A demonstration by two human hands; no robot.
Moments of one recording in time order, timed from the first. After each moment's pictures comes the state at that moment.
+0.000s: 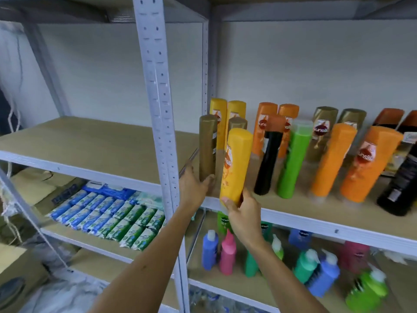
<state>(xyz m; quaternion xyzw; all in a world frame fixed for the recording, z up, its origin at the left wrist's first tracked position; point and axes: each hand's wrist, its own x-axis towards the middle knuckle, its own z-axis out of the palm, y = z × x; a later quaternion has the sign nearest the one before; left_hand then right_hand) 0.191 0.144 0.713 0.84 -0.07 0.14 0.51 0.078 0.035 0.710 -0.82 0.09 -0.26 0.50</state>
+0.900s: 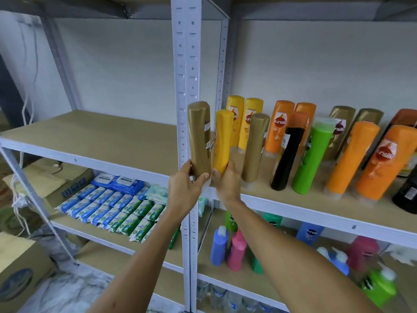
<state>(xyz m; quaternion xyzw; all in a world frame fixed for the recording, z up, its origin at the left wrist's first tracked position) 0.155 0.229 0.728 0.82 -0.14 0.21 0.51 0.179 0.098 0.707 -0.86 0.12 -0.27 0.42</state>
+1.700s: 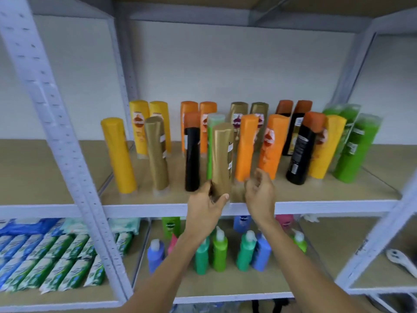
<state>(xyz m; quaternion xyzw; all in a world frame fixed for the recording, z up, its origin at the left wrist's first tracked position) 0.080 -0.002 0.700 0.77 -0.31 0.06 0.55 0.026 -0.148 0.706 -0.78 0.26 -0.45 0.36</state>
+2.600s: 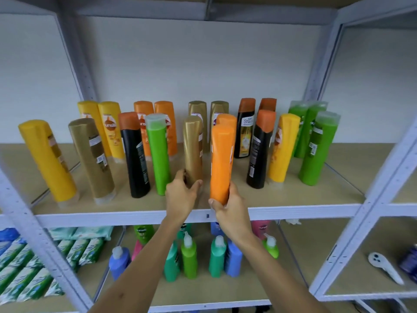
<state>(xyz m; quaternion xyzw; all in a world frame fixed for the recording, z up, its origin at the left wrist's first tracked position) 0.078 -0.124 0.712 0.83 -0.20 0.13 0.50 -0.033 -0.214 0.703 -0.82 0.19 -0.29 0.46</state>
